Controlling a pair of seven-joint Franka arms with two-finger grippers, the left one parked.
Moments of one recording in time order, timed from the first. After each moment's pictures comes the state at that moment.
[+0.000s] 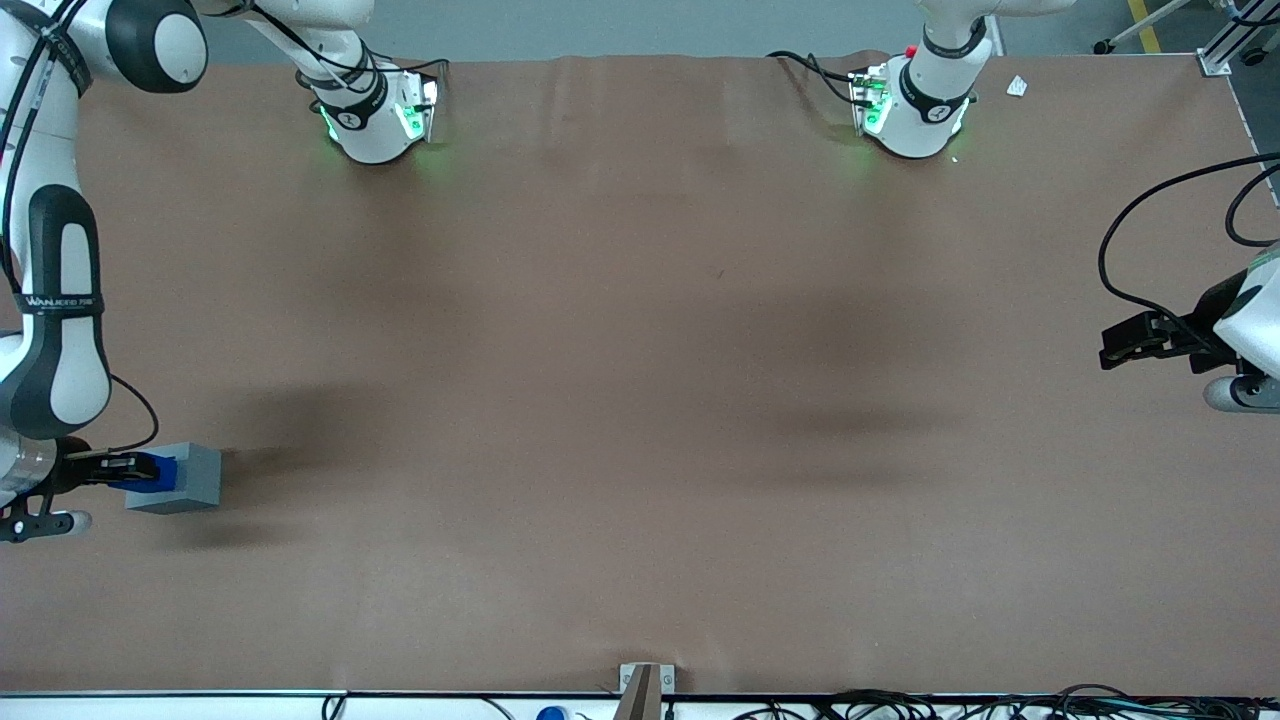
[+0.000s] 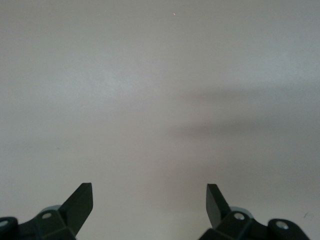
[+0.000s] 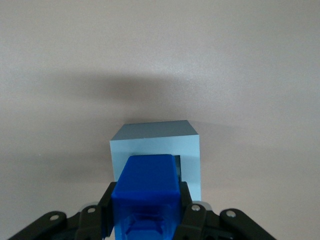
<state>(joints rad) -0.22 0.76 -0.09 -1.28 0.02 1.99 -0.40</state>
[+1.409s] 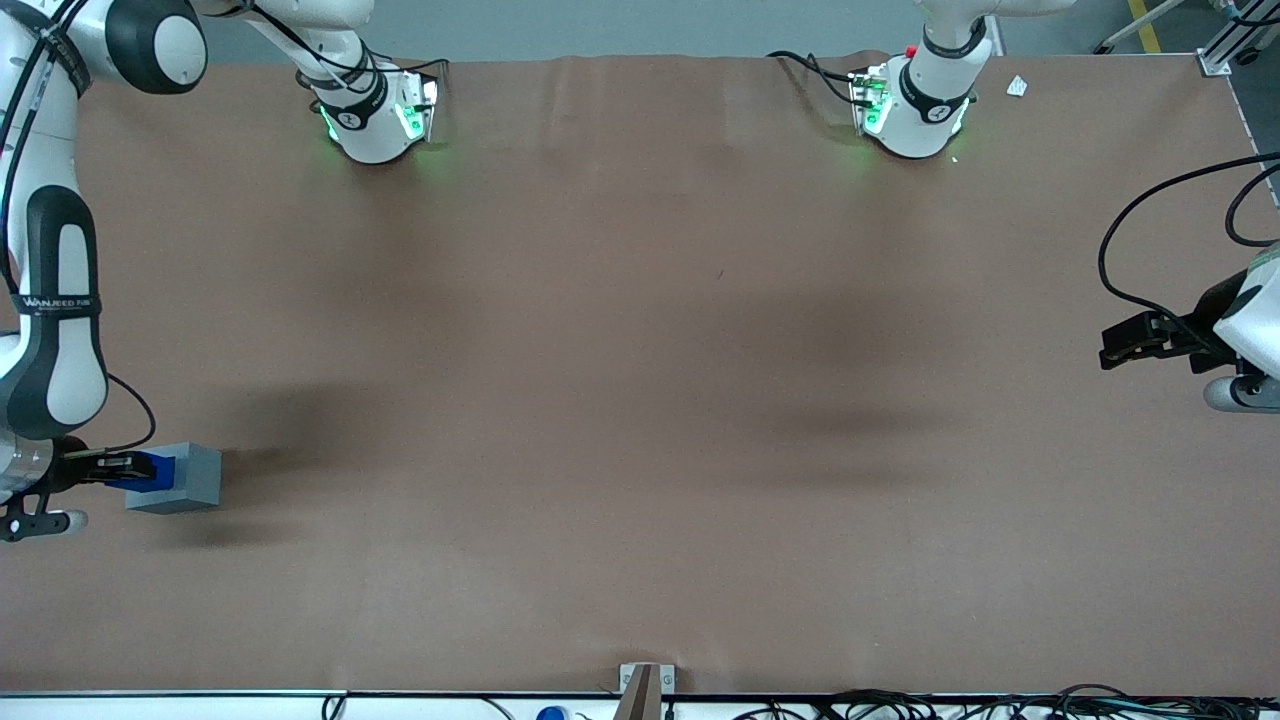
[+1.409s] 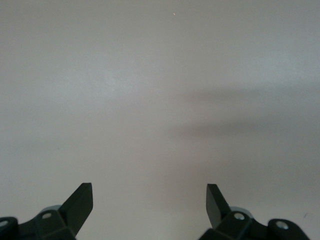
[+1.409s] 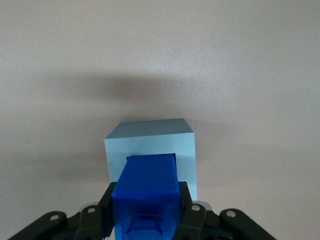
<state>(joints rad) -0.22 0.76 -0.09 -1.27 0.02 1.99 -0.40</state>
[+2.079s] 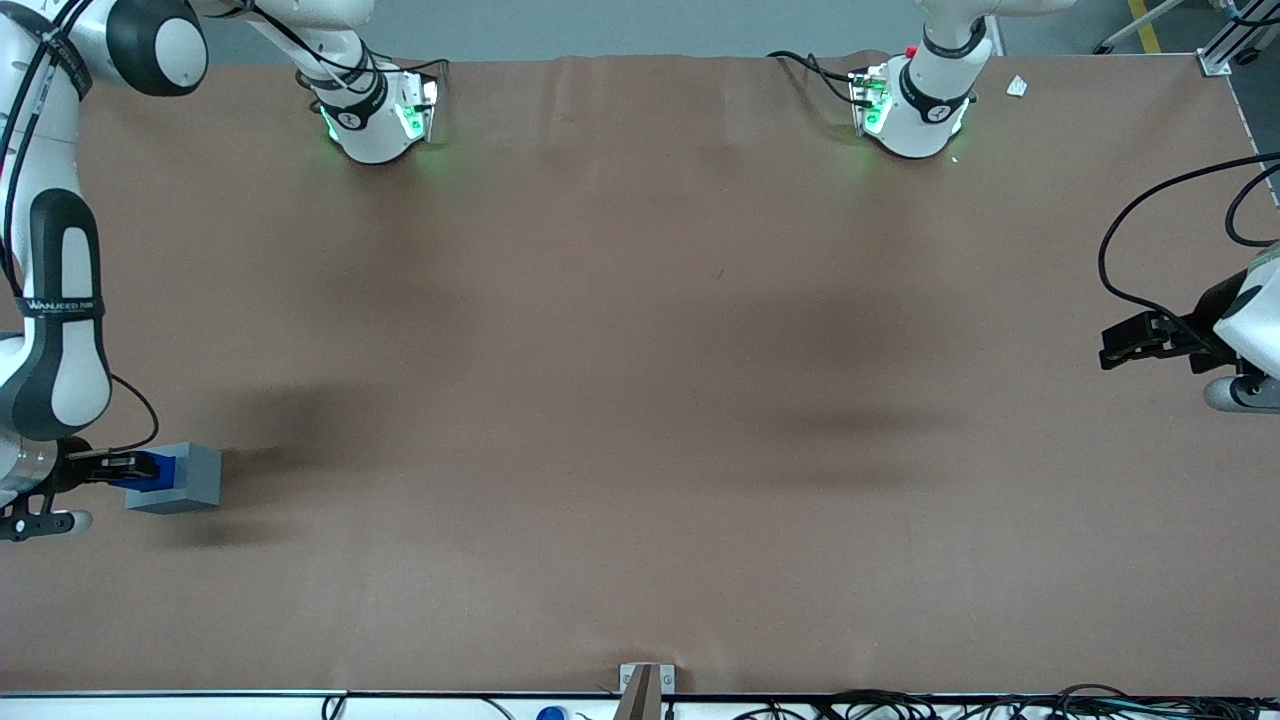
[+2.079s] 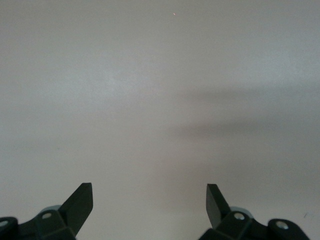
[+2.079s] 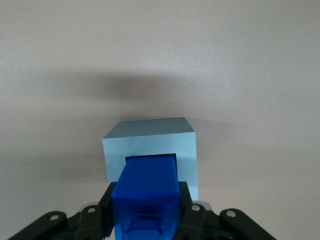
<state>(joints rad) -0.22 0.77 -0.10 -1.28 0.02 1.99 -0.41</state>
